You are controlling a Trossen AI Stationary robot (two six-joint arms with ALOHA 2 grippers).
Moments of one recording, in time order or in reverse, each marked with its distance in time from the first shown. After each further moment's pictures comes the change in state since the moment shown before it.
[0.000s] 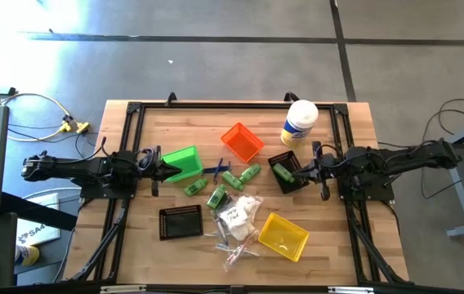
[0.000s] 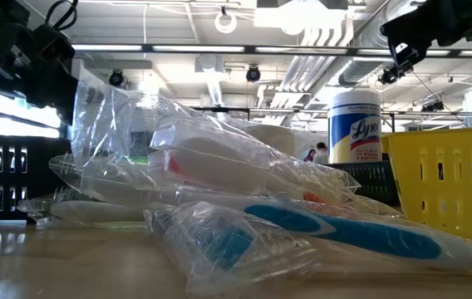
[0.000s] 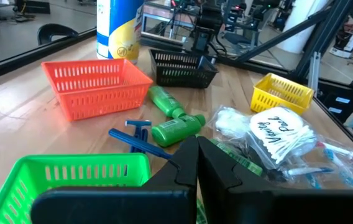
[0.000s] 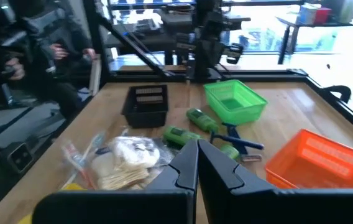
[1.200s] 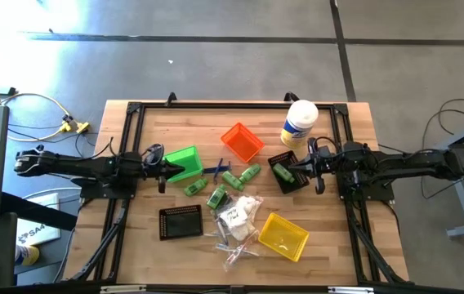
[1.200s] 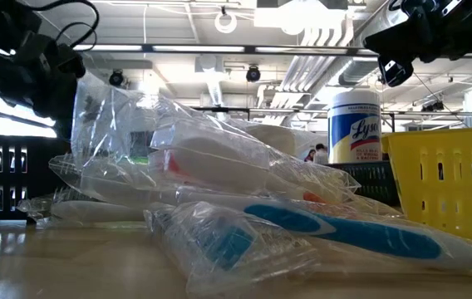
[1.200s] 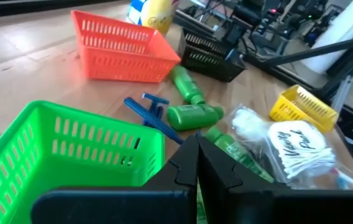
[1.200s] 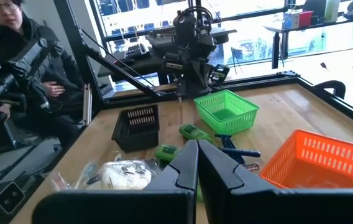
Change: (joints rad) left arm 0.000 0.218 0.000 0.130 -0.084 -0.248; right arm -0.192 0.024 -0.106 0.229 -0.167 0.093
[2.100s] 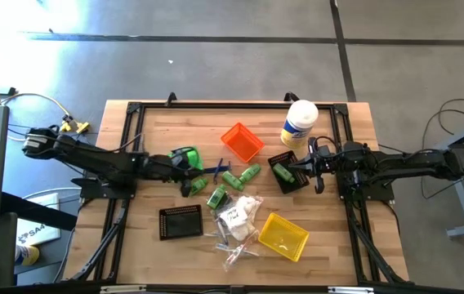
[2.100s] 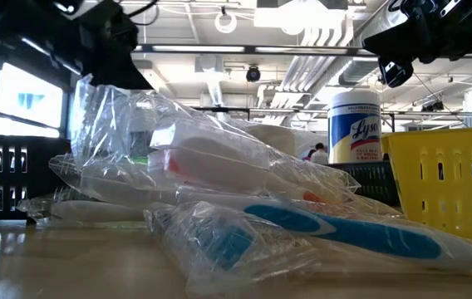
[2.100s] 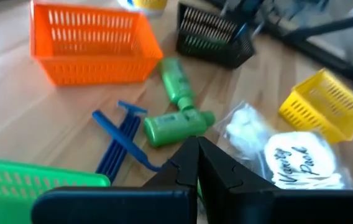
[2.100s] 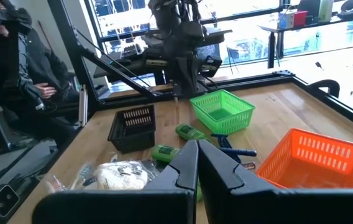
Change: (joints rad) left arm -0.126 0.633 0.453 -0.066 -0.126 -0.077; right arm 0.000 0.001 -0.001 0.000 0.019 0.004
